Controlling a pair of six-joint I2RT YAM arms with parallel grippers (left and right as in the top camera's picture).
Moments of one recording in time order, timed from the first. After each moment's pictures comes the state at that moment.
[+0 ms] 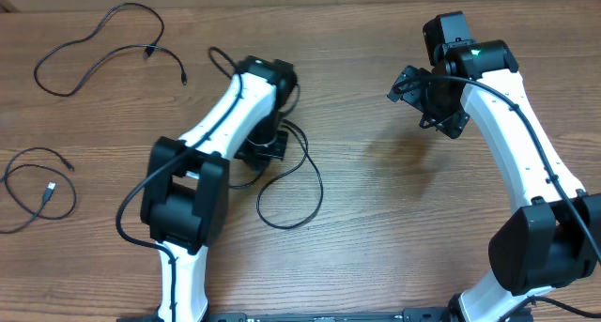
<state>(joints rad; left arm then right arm) -0.38 2.15 1.71 -1.43 -0.04 -0.26 0.16 1.81 1.64 -1.17 0.00 0.75</state>
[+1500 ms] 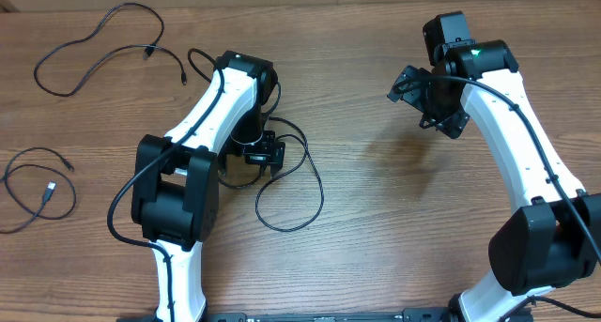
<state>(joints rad) -0.32 2.15 1.71 -1.51 0.05 -0.25 0.16 1.81 1.64 -1.17 0.00 0.75</state>
